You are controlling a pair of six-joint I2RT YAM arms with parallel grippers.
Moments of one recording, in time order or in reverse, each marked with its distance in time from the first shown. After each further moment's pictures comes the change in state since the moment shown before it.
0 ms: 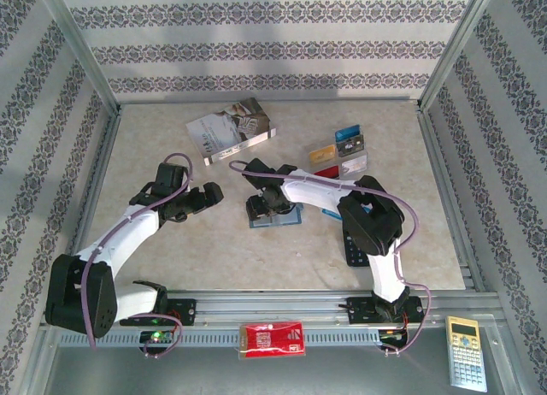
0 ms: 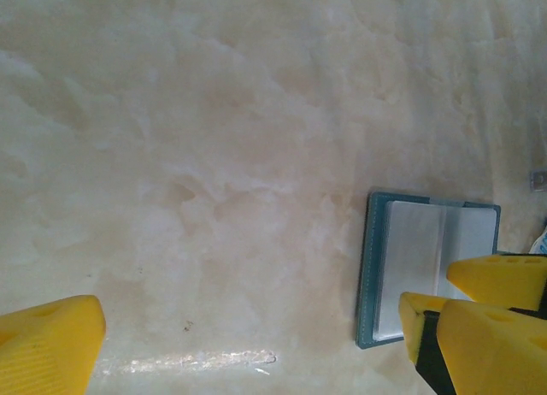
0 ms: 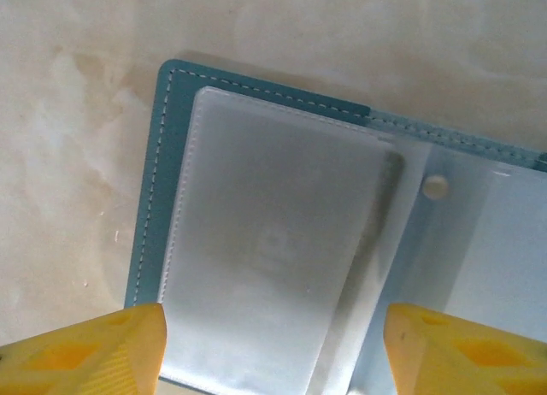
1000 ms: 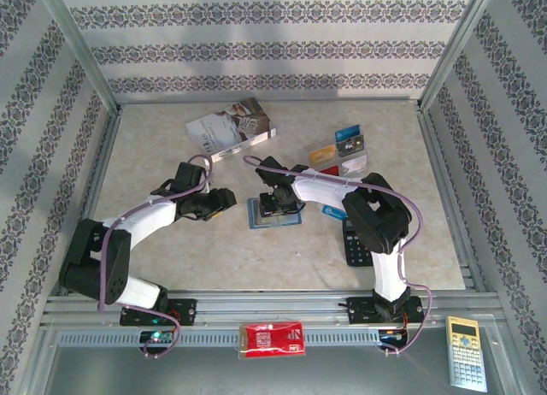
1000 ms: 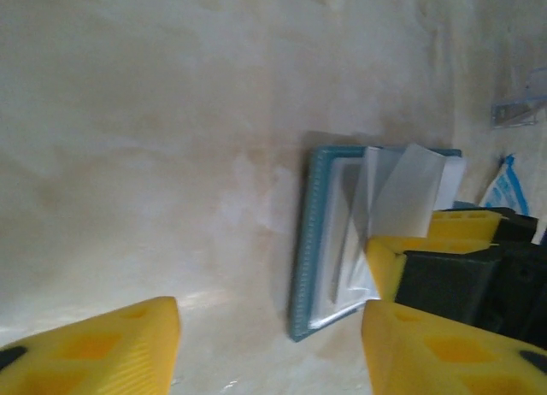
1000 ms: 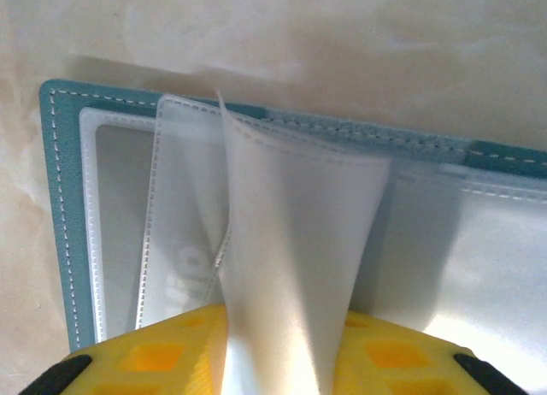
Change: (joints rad) left arm -0.112 0.233 0.021 0.186 0.187 -0.097; right arm -0.082 -0.033 -0.120 0.115 -0.104 0.057
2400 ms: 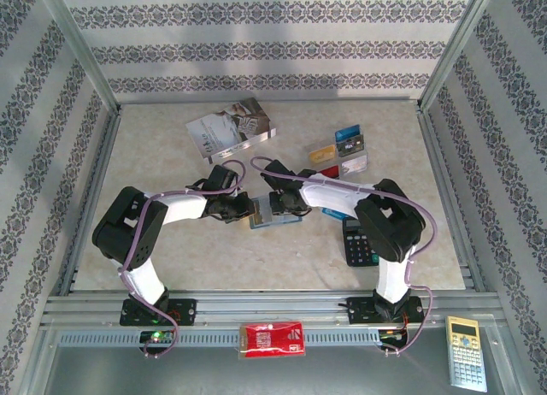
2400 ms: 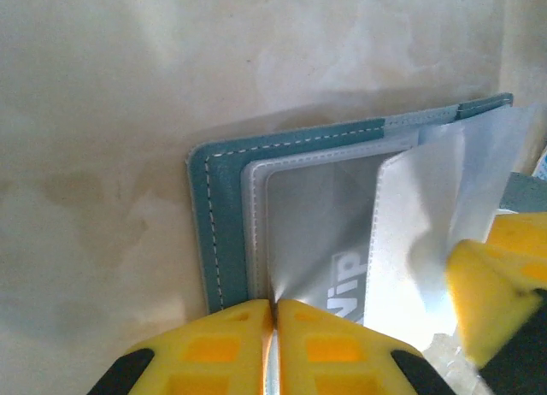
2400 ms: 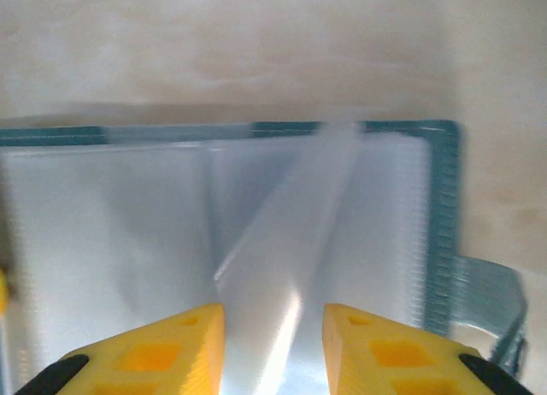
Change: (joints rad) left arm -0.160 0.275 0.100 0.138 -0.023 -0.038; right arm 0.002 -0.127 -0.104 -0.002 0.263 0.076
